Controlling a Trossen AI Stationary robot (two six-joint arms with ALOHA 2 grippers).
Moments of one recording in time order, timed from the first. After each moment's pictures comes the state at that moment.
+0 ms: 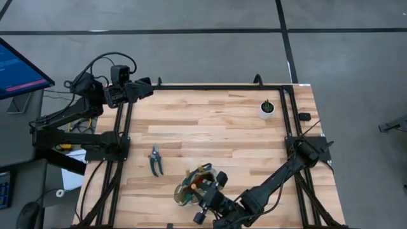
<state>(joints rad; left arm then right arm) 0.34 0.85 1.03 0.31 0.39 -0.97 0.71 2.15 1.90 -0.39 1.15 0.63</state>
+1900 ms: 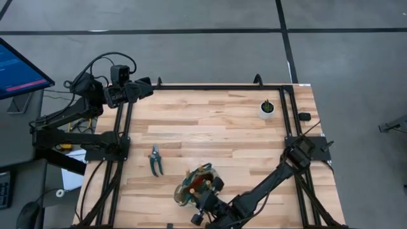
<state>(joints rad) 0.34 0.85 1.03 0.31 0.39 -0.97 0.70 2.28 1.89 -0.45 1.07 0.81</state>
